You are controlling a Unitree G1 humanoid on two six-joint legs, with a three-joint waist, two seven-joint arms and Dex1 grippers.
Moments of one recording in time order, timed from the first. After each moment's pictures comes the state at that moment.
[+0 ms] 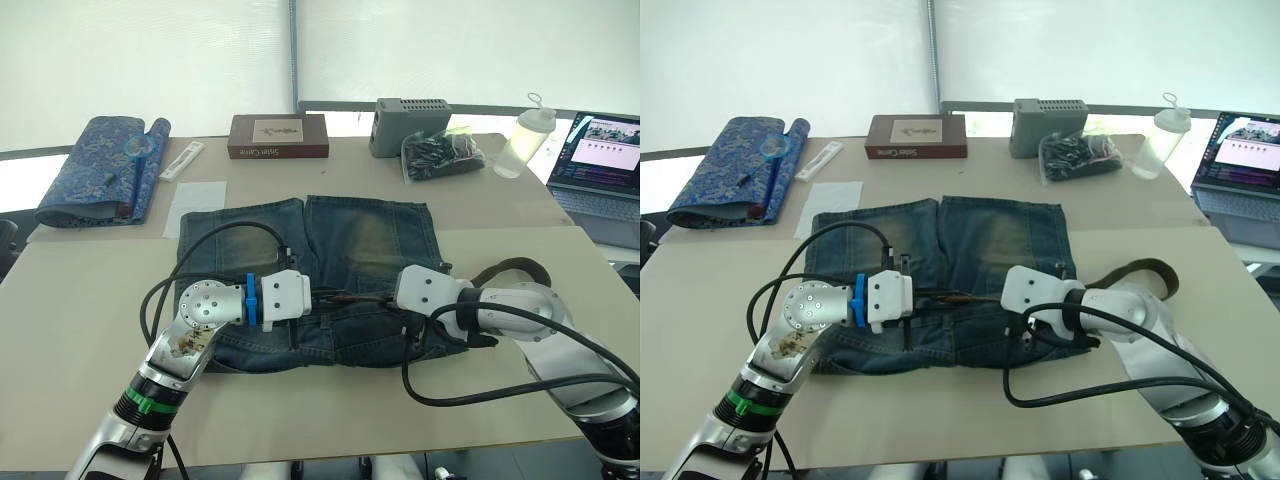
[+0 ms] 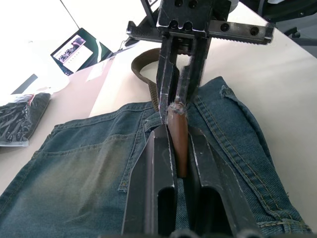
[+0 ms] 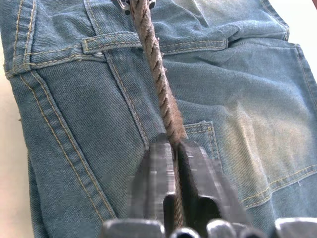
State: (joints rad) left arm -0.41 0.52 -0.26 -0.21 -0.20 -0.02 -1.02; right arm -0.37 -0.86 0.22 -0.67 0.07 0.75 0.87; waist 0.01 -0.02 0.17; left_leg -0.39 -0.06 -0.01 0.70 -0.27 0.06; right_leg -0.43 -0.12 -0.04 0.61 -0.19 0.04
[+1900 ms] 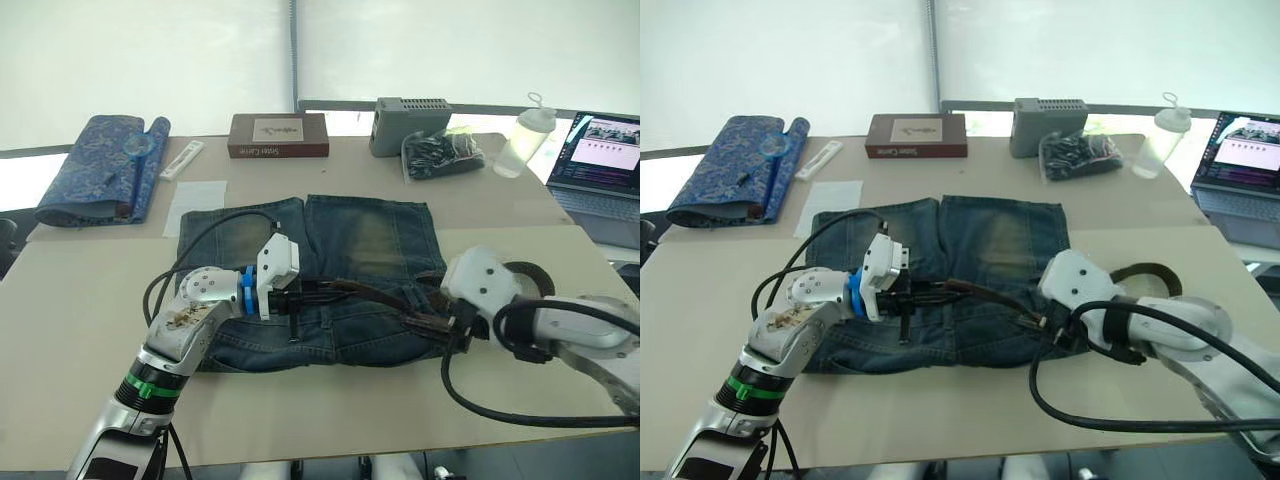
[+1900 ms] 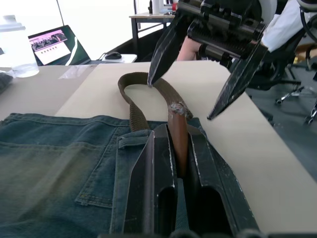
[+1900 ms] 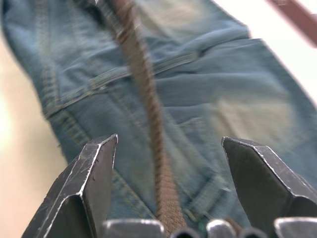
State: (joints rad) left arm -0.48 0.51 -0.21 -0.18 -0.47 0.25 -1.08; right arm -0.20 -1.06 0.00 -0.78 0.59 0.76 0.61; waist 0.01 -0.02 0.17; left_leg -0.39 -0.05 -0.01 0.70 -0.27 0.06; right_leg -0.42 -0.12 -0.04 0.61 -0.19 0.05
